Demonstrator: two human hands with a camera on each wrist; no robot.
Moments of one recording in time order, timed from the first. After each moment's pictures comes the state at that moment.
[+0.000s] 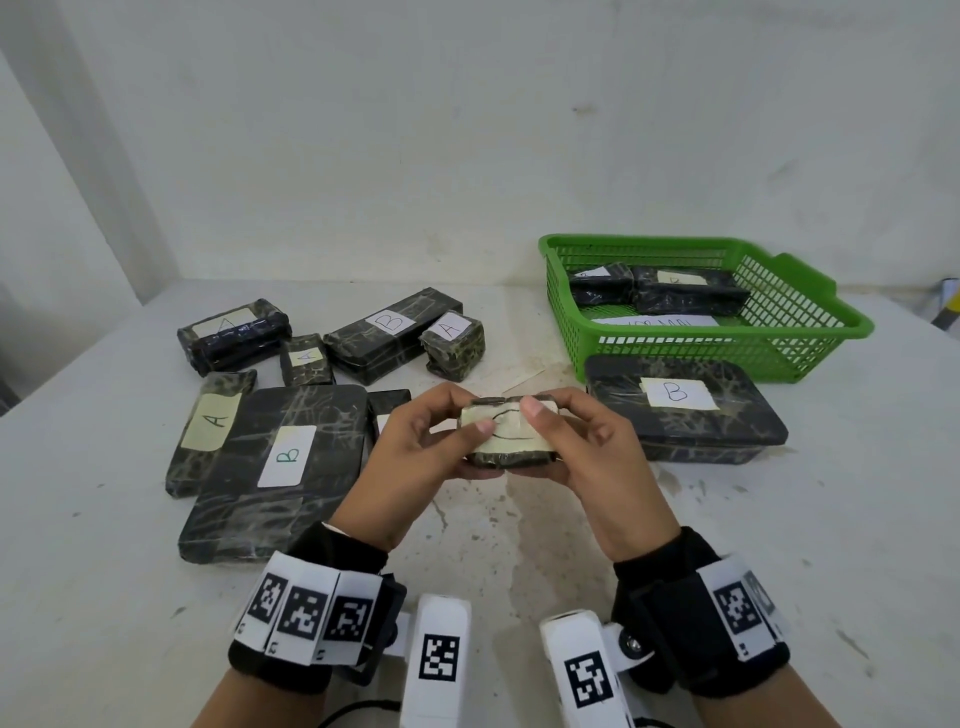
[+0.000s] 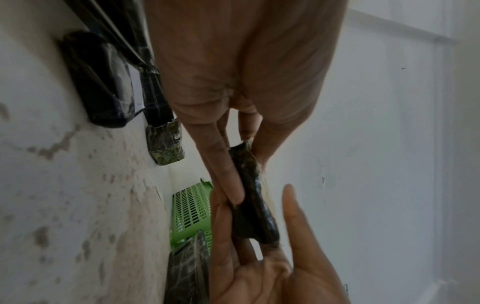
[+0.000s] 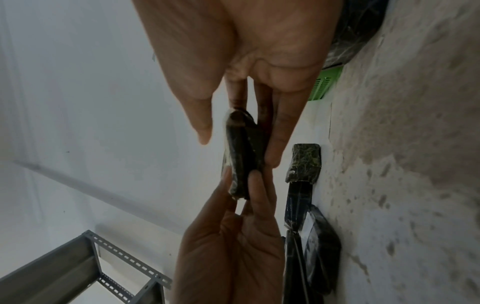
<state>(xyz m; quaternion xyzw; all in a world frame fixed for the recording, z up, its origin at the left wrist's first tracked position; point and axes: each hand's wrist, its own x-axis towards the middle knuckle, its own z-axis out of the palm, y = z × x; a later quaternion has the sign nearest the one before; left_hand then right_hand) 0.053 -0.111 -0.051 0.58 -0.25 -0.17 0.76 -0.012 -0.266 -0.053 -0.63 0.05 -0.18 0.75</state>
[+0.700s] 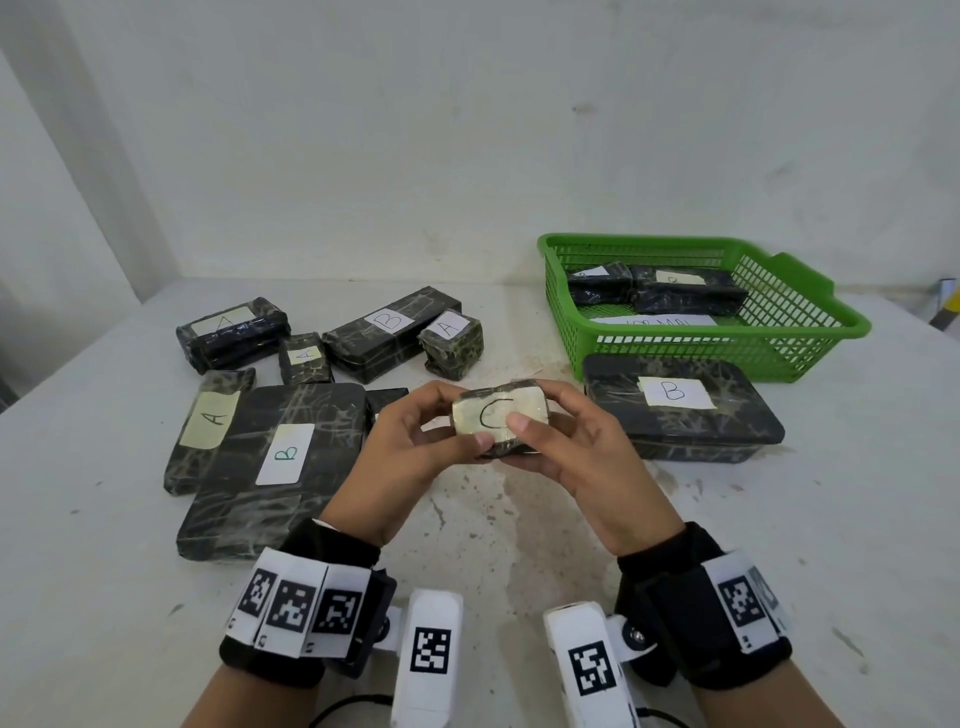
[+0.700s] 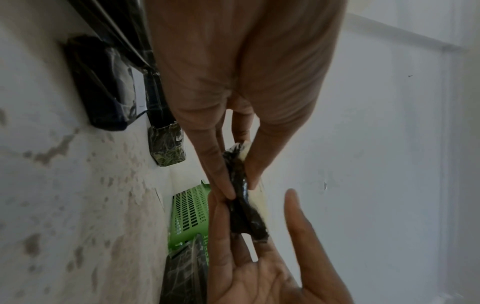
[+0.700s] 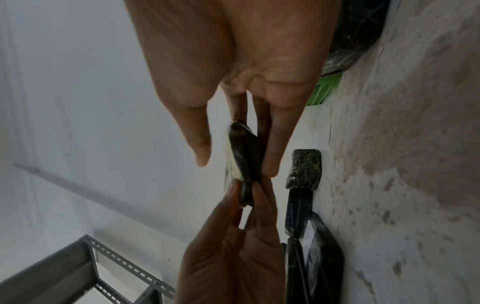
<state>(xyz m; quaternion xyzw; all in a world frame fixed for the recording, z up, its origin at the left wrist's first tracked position) 0.059 -0.107 -0.056 0.56 -0.24 -0.17 0.77 -0.012 -0.269 -0.051 -0.63 0.02 -0.12 0.77</state>
